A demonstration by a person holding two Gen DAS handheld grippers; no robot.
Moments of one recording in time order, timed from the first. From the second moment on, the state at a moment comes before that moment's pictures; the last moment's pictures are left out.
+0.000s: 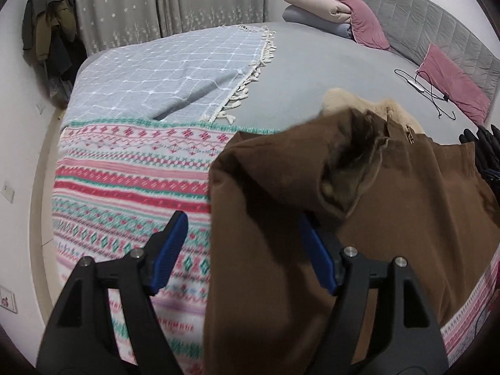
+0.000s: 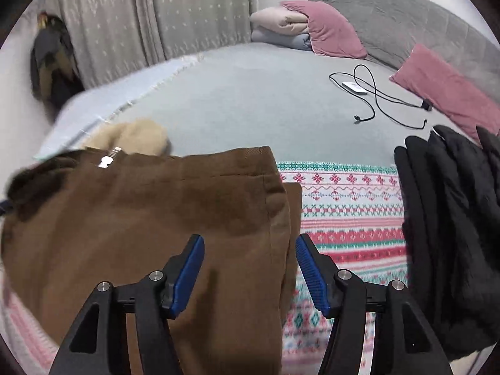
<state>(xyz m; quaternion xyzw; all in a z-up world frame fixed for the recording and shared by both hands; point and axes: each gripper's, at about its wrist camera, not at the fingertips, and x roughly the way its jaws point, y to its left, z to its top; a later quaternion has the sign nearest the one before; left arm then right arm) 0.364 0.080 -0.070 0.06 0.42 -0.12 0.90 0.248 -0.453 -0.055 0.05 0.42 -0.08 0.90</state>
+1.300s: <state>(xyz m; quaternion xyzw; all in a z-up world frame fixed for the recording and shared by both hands) 0.164 0.163 -0.002 -0.21 0.54 -0.24 0.78 0.062 -0.448 0.007 0.32 0.44 0.11 0.83</state>
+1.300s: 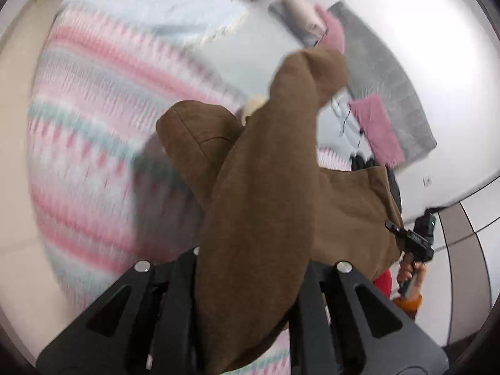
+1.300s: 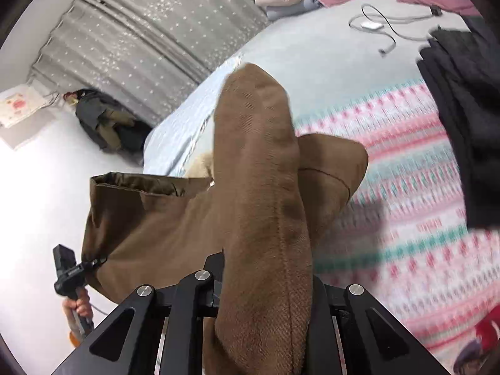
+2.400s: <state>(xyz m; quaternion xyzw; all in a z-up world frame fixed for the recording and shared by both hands) 0.250 0.116 -0.065 -0.02 0.49 -0.17 0.86 0.085 -0.435 -0.059 0.10 0.46 -0.05 0.88</state>
